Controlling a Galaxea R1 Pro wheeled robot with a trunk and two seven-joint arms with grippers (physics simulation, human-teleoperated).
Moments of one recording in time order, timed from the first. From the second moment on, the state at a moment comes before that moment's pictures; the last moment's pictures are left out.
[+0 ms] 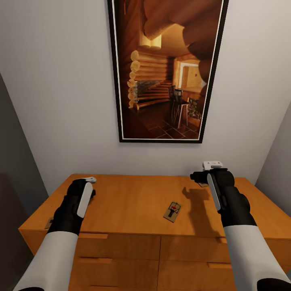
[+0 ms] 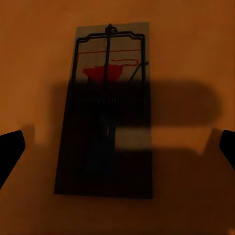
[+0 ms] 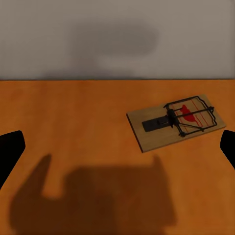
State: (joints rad) left arm -0.74 -0.08 0.12 -1.16 0.23 1.03 0.70; right arm -0.79 -0.02 -0.04 -1.28 0.08 1.04 -0.03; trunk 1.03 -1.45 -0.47
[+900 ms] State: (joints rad) left arm -0.74 -0.08 0.15 -1.16 0.24 1.03 0.70; right arm -0.79 -0.02 -0.04 -1.28 0.08 1.04 -0.03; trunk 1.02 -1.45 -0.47
